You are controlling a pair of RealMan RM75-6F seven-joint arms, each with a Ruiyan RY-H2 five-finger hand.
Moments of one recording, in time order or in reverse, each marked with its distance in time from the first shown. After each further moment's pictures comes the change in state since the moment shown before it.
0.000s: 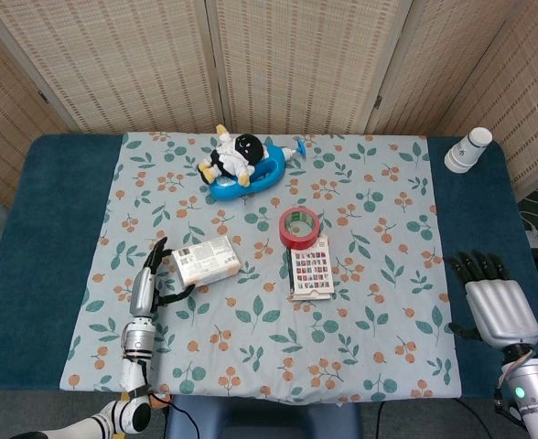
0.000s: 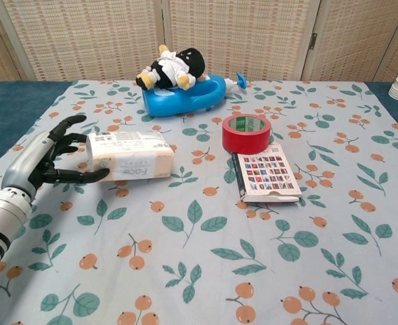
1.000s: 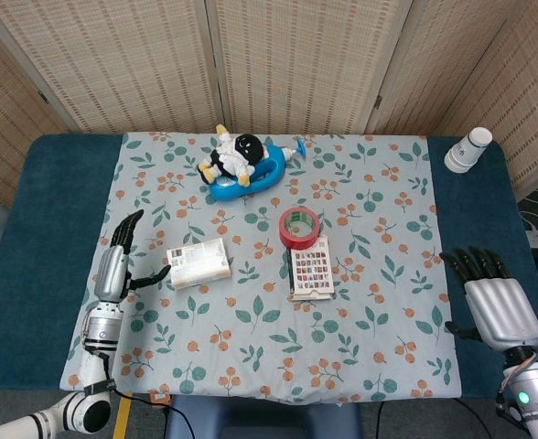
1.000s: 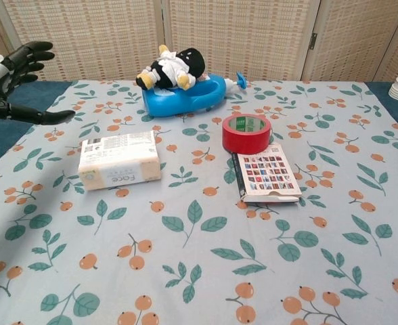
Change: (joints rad) left arm 0.031 0.424 -0.047 -0.567 0.046 0.018 0.346; right arm -0.022 0.043 -0.001 -0.041 -0.088 0.028 0.050
